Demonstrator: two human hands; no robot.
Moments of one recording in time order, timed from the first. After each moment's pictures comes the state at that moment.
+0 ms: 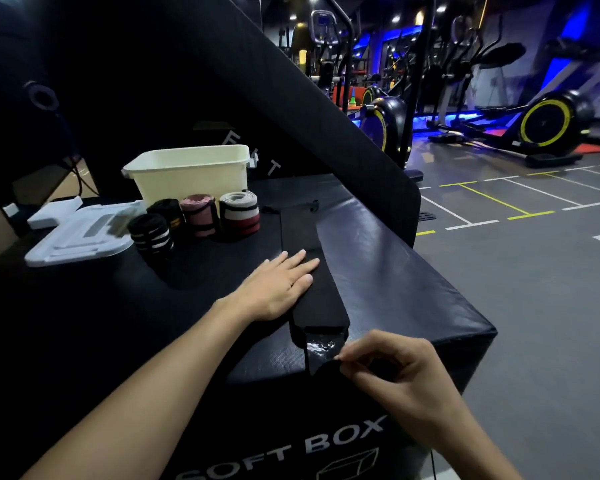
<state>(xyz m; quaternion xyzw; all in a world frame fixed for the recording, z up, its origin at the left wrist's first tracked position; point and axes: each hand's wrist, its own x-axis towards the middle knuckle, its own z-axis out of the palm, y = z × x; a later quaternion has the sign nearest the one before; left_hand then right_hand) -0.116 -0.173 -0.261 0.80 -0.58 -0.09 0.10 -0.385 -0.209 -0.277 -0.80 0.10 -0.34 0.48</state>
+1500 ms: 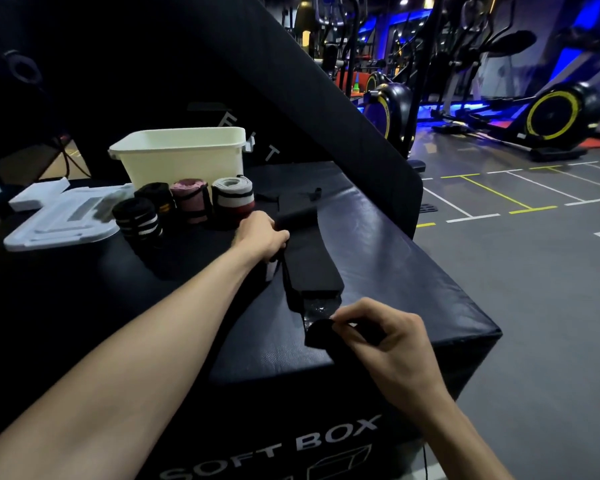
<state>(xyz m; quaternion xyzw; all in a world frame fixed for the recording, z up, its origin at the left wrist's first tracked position) -0.072 -0.228 -0.240 0.89 -0.30 -0.08 0.32 -0.352 -0.234 -0.284 -0.81 0.15 -0.38 0.41</state>
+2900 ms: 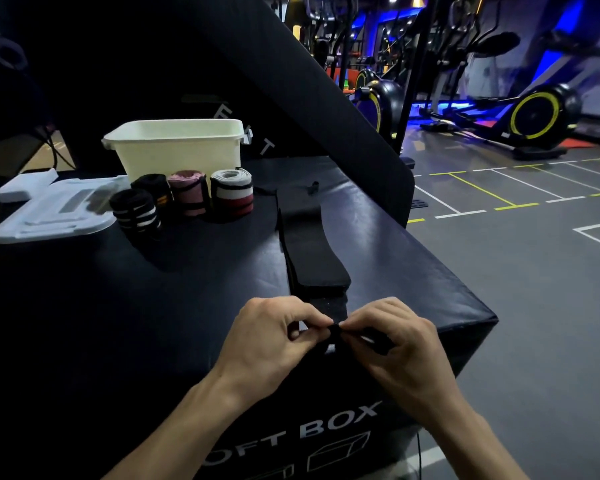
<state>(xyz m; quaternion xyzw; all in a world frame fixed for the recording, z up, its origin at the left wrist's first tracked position) -0.200 -0.090 -0.275 0.70 -0.56 -0.04 0.44 -0.367 -0.224 -0.289 -0.88 0.12 -0.41 0.19</state>
